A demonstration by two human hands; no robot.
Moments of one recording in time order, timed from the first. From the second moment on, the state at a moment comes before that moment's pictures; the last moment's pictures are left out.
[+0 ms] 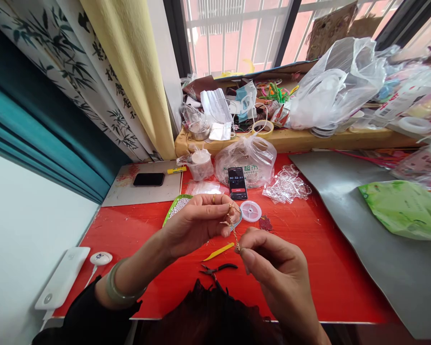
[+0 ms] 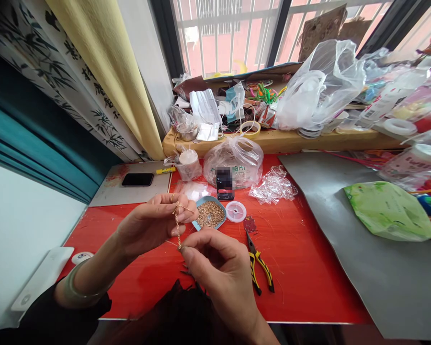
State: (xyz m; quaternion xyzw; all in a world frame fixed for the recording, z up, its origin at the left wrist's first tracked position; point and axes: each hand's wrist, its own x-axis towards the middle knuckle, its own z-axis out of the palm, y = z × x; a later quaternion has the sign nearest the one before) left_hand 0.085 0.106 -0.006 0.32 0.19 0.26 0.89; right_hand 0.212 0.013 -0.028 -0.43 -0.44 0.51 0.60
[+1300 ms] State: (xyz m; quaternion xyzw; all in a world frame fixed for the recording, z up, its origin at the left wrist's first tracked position) left_hand 0.100 0.074 0.027 0.20 0.19 0.41 0.87; right_hand 0.202 0.014 -0.024 -0.51 -0.55 0.10 0.65
